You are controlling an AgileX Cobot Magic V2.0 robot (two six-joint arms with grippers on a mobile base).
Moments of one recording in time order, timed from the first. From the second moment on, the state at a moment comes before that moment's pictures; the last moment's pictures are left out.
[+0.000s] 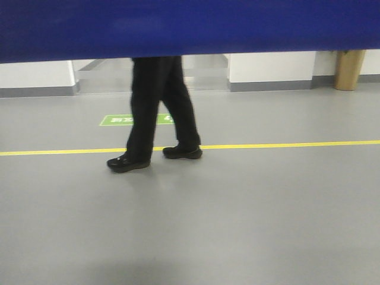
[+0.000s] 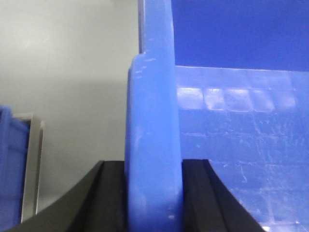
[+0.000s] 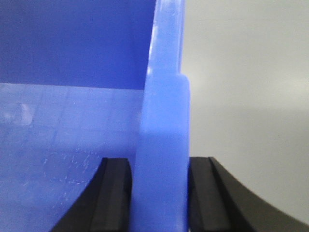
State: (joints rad) left arm -0.20 1.29 -1.69 0.13 1.29 -0.32; right arm 0.23 1.18 -1.55 -0.01 1.13 0.08
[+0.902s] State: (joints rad) left arm -0.20 1.29 -1.69 0.13 1.29 -0.32; right arm 0.23 1.18 -1.55 -0.01 1.13 0.08
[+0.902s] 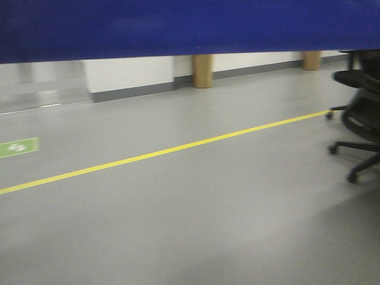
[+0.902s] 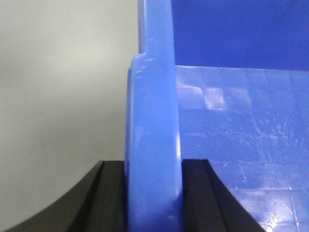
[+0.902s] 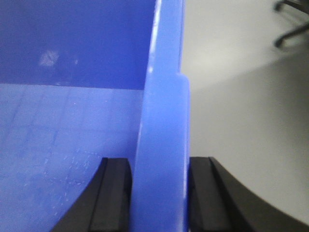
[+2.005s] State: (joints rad) left arm -0.20 1.29 -1.69 0.12 1.29 -0.32; right arm 0.23 1.18 -1.55 -0.01 1.13 0.08
